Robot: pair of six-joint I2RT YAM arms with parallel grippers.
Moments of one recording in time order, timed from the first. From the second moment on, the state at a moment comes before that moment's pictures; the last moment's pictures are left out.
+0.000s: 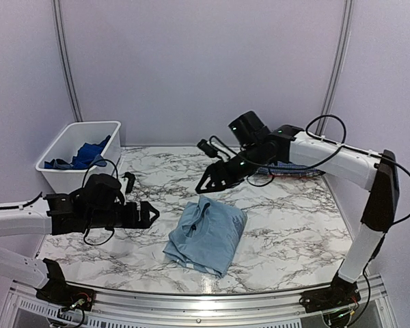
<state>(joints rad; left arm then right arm) -0.86 1.08 0.65 -0.26 -0.15 -0.68 0.83 1.80 1.64 -0.74 -0.58 0.18</state>
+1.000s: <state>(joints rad) -0.68 1.66 0.99 -0.26 -0.07 -0.61 0.87 1.57 0.86 -0.39 -0.79 0.36</state>
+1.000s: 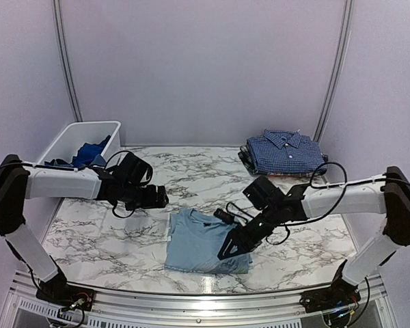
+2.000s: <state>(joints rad) -0.71 1.85 1.11 -0.15 0.34 -0.51 0.43 1.79 1.09 -0.54 -0.59 0.03</state>
